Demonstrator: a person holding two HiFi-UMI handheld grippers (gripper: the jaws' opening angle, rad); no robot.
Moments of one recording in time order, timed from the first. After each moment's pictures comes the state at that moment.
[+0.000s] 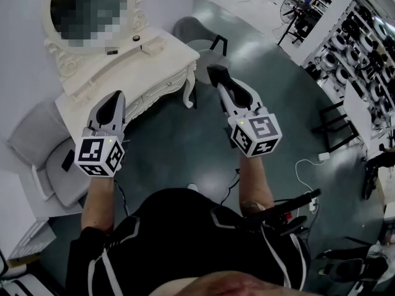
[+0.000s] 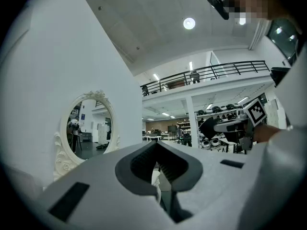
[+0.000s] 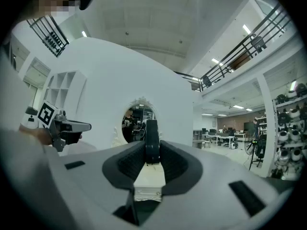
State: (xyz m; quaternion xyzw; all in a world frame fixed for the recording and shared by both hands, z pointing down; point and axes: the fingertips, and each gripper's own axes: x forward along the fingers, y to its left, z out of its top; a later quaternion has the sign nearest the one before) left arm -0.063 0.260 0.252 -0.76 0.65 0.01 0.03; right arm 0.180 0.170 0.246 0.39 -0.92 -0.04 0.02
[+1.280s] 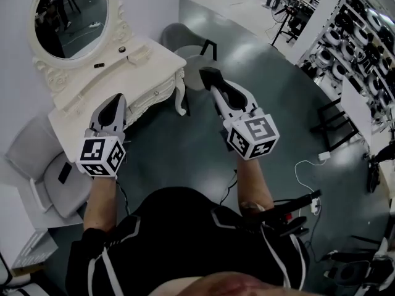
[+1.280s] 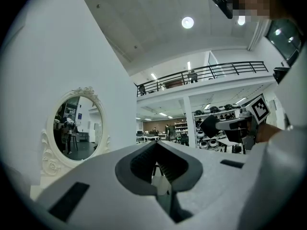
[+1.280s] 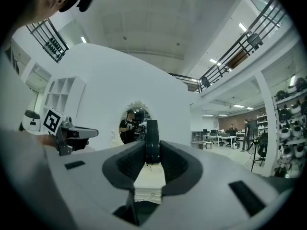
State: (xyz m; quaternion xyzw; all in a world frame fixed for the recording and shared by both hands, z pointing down) left arm 0.005 0.204 0.255 -0.77 0.64 0.01 0.03; right arm 0.237 0.137 0.240 0.38 -0.93 -0.03 0.00
